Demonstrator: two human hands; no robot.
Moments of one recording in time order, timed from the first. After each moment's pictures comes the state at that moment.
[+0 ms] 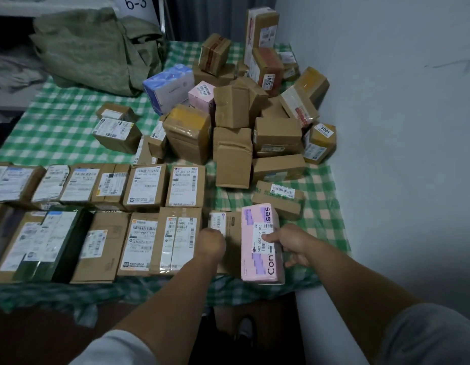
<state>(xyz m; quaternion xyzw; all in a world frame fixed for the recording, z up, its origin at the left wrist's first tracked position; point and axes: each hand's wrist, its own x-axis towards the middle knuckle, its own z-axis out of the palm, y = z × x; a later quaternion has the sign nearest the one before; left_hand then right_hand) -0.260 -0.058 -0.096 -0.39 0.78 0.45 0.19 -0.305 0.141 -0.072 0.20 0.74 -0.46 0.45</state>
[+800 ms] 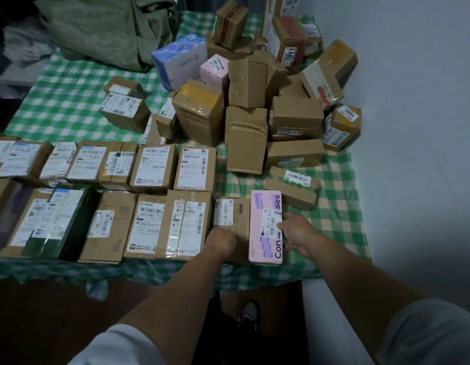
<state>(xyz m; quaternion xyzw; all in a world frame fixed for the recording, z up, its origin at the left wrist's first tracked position) -0.243 -0.056 -0.126 -0.41 0.73 0.48 0.27 -0.307 0.120 -0.109 0.22 0.76 -0.48 0.39</state>
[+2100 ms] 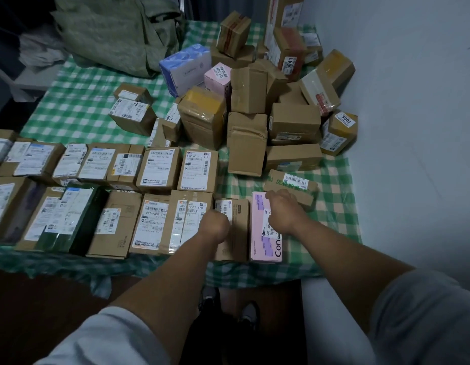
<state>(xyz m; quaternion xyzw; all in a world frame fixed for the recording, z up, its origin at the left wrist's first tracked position) -0.257 -0.060 -0.075 -0.37 0.81 0.37 0.27 -0.328 0.102 -0.064 -0.15 0.94 -0.11 0.29</state>
